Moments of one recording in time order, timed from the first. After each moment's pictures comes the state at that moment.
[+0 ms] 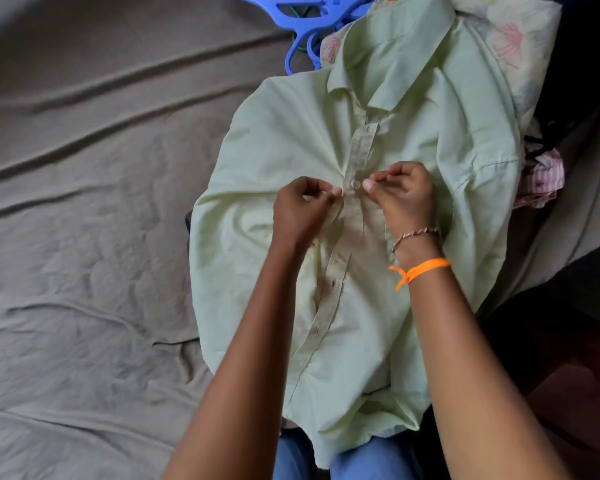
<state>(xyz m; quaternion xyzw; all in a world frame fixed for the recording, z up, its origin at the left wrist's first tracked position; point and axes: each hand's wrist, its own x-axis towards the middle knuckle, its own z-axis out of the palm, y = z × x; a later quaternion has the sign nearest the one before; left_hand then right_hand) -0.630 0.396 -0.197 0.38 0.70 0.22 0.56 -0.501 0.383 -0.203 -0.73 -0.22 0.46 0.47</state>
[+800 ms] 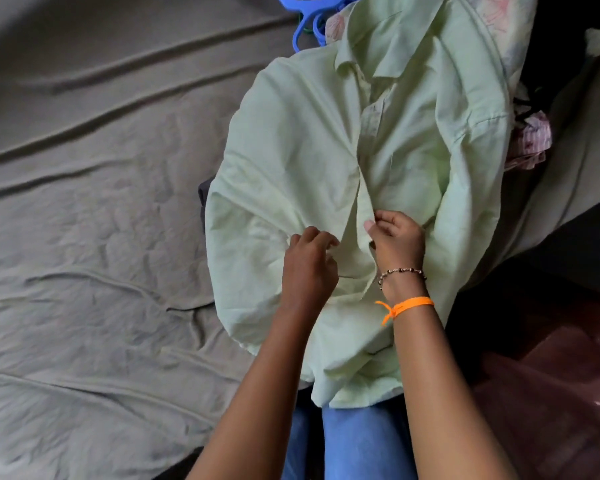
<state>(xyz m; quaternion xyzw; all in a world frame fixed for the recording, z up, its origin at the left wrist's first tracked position) -0.661 0.259 -0.205 0.67 0.64 0.14 0.35 -0.539 0.274 -0.209 -0.80 -0.17 0.44 0.37</state>
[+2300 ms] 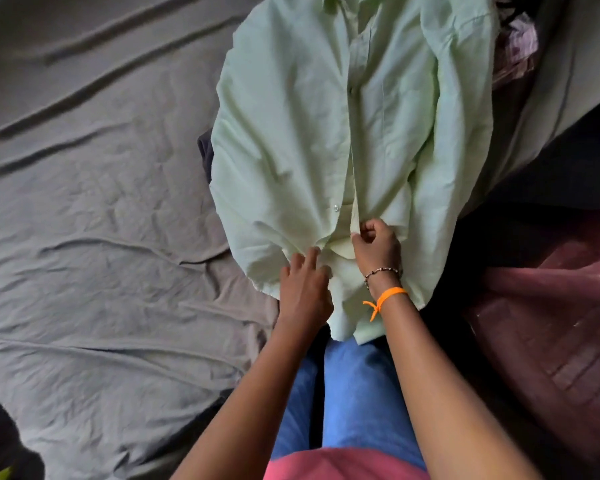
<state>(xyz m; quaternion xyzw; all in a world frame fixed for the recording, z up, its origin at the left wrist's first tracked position) -0.717 0.119 -0.211 0.79 0.55 -0.08 0.25 -0.589 0.147 -0.217 -0.85 -0.23 0.40 0.24</state>
